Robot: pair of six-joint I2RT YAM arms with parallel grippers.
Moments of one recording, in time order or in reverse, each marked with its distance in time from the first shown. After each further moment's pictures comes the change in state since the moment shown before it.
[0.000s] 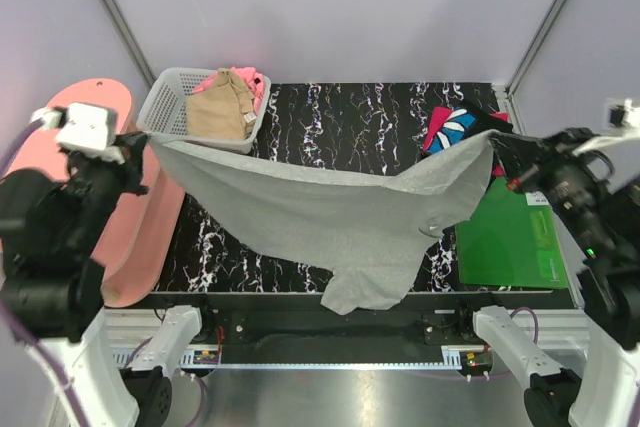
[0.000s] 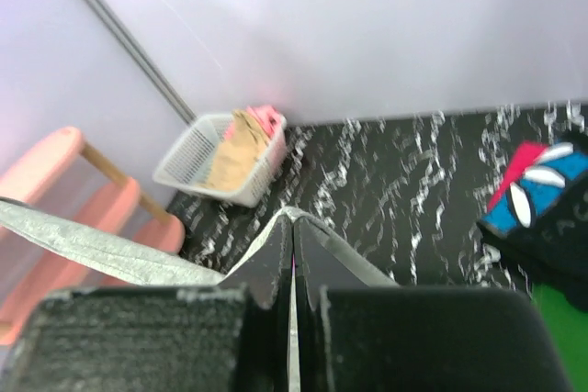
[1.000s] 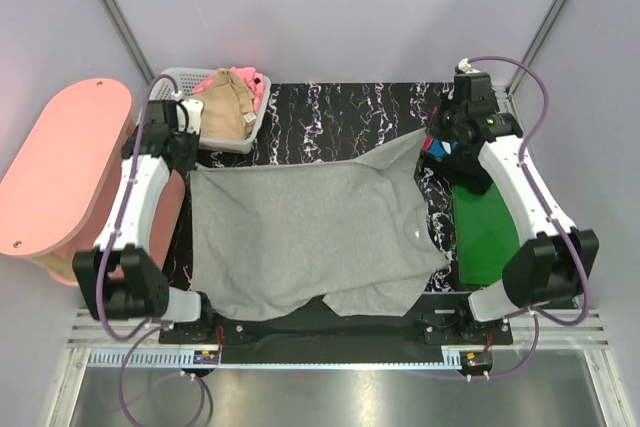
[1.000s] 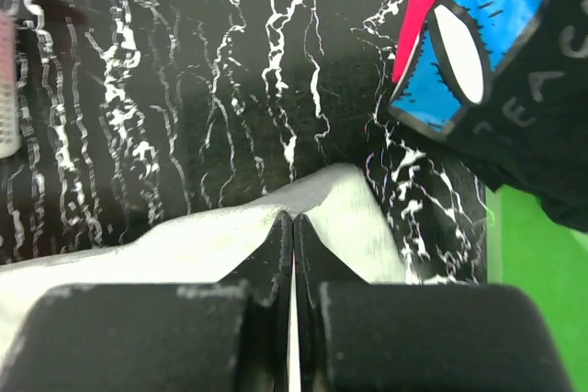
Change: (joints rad) left arm 0.025 0.512 -0.445 0.188 -0.224 0.103; right arm 0.000 0.639 -0.235 0.193 0.188 -0.003
